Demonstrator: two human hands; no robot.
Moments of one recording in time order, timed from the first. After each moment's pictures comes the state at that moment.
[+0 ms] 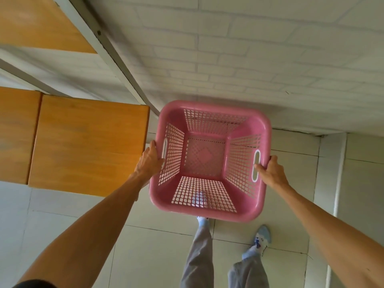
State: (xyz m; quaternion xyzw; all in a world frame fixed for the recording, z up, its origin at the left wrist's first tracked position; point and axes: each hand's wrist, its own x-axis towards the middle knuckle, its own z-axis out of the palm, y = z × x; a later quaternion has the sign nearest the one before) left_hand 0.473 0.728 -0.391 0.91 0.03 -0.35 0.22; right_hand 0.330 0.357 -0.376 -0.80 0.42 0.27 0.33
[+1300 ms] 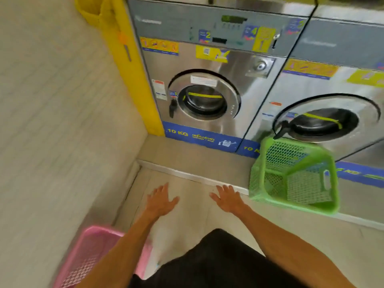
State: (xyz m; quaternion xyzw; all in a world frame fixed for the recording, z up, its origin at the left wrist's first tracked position) left_hand 0.048 0.342 0.007 0.67 -0.67 -0.31 -0.11; right_hand -0.224 0.367 -0.030 -0.61 0.70 0.12 0.35
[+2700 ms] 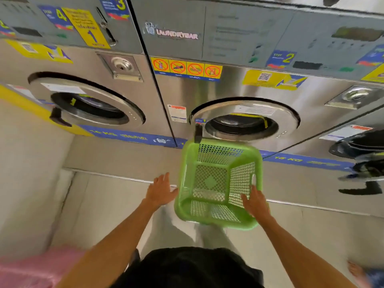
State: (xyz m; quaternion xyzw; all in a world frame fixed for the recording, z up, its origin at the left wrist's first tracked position) left_hand -0.440 0.209 -0.071 0.58 -0.72 -0.32 -0.20; right_hand -0.761 0.354 -0.107 -0.35 0.87 0.03 0.35
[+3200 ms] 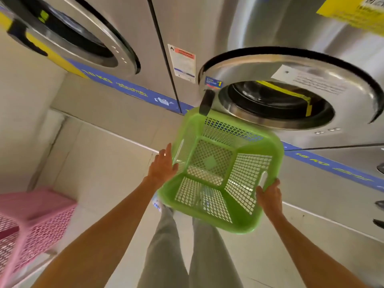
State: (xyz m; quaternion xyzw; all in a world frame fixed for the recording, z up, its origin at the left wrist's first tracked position) left_hand -0.501 0.212 -0.207 0.68 -0.62 -0.37 -0.13; right_hand -0.842 0.330 -0.224 -0.28 0.89 -0.01 0.35
